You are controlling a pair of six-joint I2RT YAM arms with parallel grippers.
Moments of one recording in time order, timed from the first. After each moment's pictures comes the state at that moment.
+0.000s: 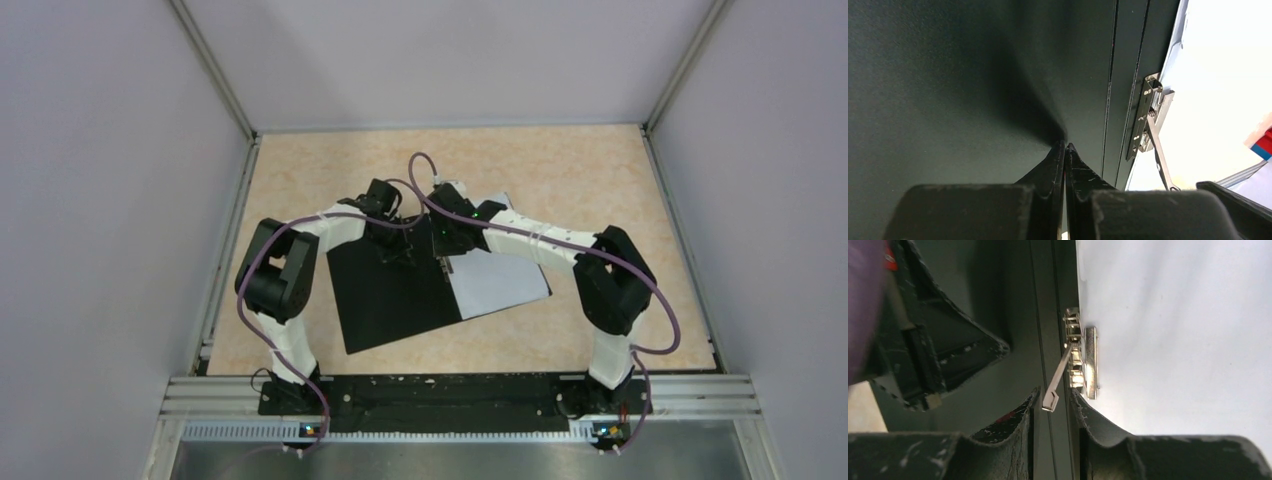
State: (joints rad) left arm -0.41 1.86 1.16 -0.47 0.29 -0.70; right arm 0.83 1.84 1.39 -0.51 0.17 0.62
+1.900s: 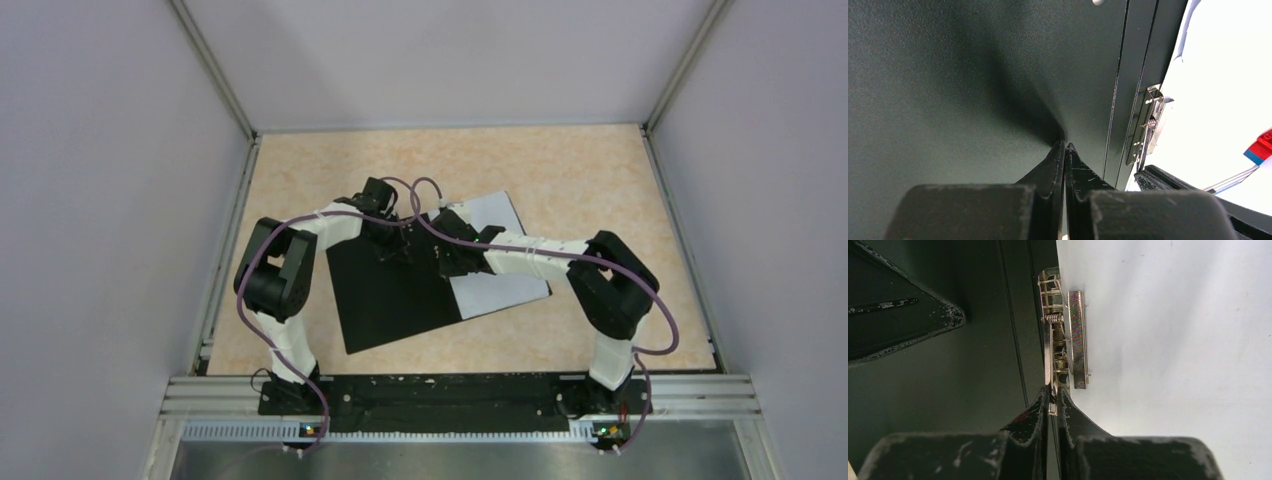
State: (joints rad) left arm -0.38 1.86 1.15 -0.46 0.29 -0.70; right arm 0.87 1.83 1.18 -0.36 0.22 0.66
